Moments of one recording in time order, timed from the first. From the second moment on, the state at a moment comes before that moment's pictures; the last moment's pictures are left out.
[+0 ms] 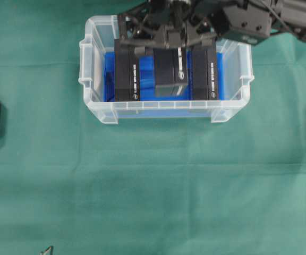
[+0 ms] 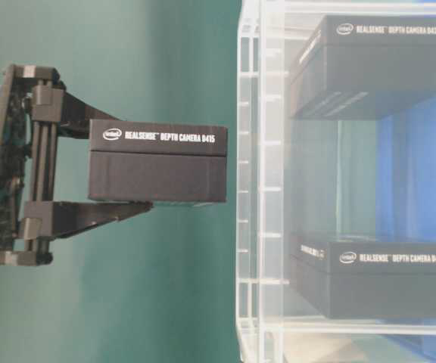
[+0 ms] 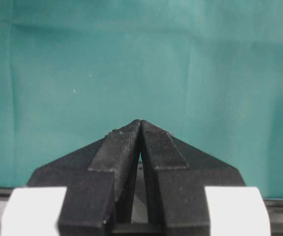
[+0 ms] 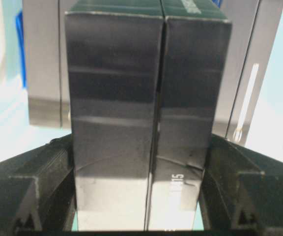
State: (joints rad) left arm -0.10 -0.71 0.38 0.03 1.44 -0.19; right arm -0.13 0.32 -0.57 -0.10 1.70 1.47
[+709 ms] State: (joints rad) left arm -0.10 -0.70 0.38 0.03 1.45 -0.19; right arm 0.16 0.32 -0.57 -0.10 1.73 1.72
